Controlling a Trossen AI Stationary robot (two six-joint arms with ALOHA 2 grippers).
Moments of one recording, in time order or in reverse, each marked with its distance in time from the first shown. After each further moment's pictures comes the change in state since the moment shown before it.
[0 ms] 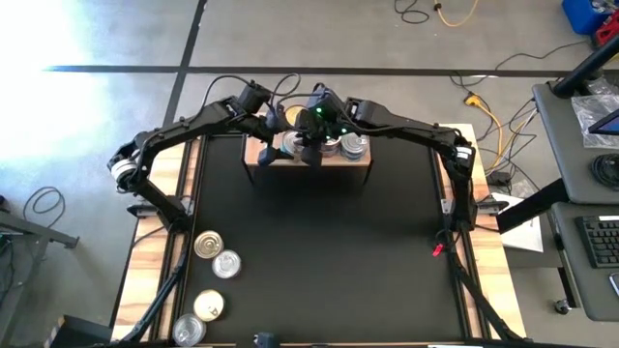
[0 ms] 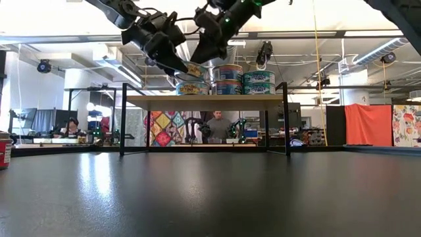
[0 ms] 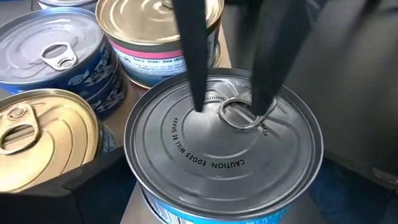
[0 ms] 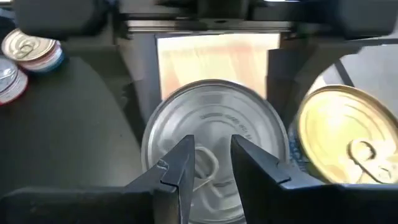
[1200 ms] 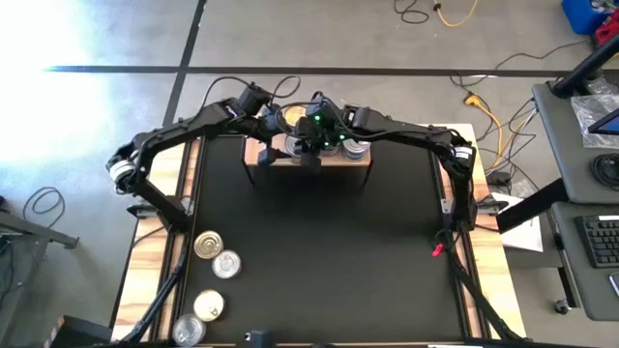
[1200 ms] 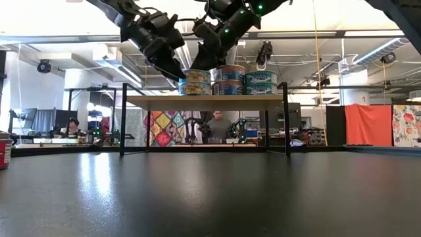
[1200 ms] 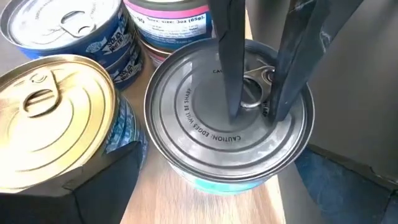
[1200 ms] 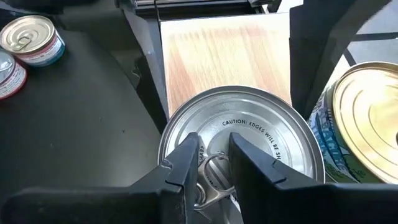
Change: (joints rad) left arm -0.005 -0.012 -0.002 -0.041 -0.124 0.000; right arm 0.000 0.024 -0.132 0.078 -0.020 0.014
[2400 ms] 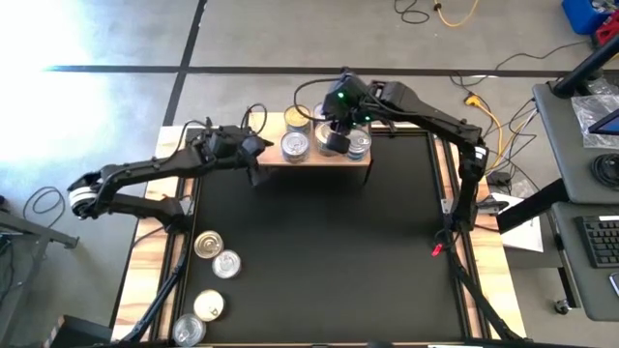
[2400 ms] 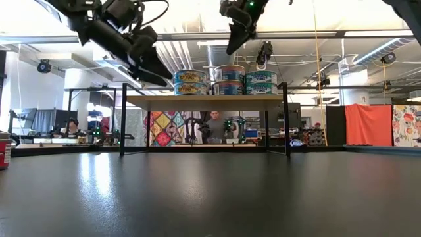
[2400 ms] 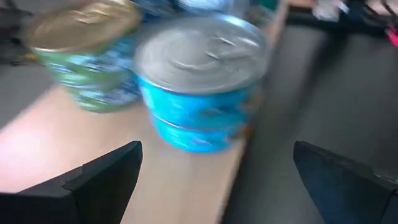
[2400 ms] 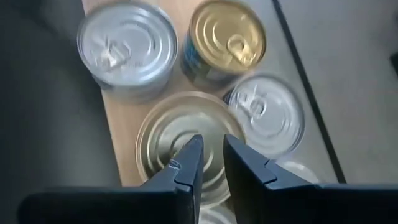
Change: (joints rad) left arm -0.176 -0.406 -0.566 0.496 -0.371 -0.461; right arm -0.046 -0.118 0.271 -0.489 0.265 -0.058
